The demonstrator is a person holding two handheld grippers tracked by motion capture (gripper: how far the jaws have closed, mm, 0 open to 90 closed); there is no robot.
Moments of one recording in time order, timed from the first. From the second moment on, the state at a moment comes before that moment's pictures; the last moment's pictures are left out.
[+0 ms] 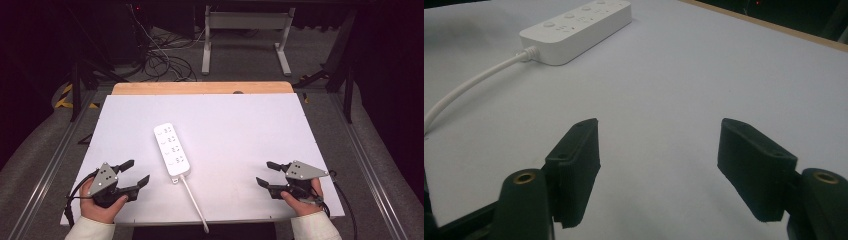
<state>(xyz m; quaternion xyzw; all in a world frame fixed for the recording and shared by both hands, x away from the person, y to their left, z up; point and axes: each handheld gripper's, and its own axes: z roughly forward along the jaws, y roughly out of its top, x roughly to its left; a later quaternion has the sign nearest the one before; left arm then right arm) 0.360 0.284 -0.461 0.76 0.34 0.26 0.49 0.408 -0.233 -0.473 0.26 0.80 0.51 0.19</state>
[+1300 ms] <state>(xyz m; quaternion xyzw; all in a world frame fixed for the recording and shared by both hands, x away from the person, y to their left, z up) 0.385 0.259 -0.428 0.79 0.31 0.21 0.49 0.408 -0.229 -0.475 0.25 0.81 0.51 0.17</state>
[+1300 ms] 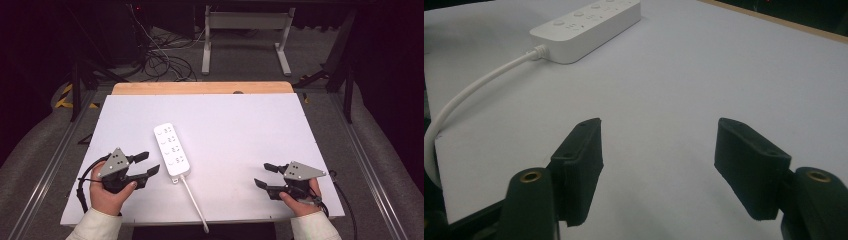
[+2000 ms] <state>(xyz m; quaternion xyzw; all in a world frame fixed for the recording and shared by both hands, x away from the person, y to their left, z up) 0.401 0.243 -0.410 0.82 0.29 0.19 0.46 0.408 -0.228 -0.475 0.25 0.81 0.51 0.17</state>
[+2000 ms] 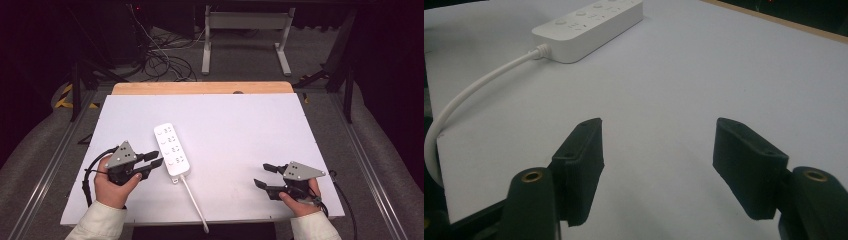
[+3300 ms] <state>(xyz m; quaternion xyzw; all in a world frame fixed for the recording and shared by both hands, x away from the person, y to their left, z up) 0.467 0.200 -0.419 0.91 0.29 0.08 0.29 0.408 -0.228 -0.475 0.25 0.81 0.50 0.17</state>
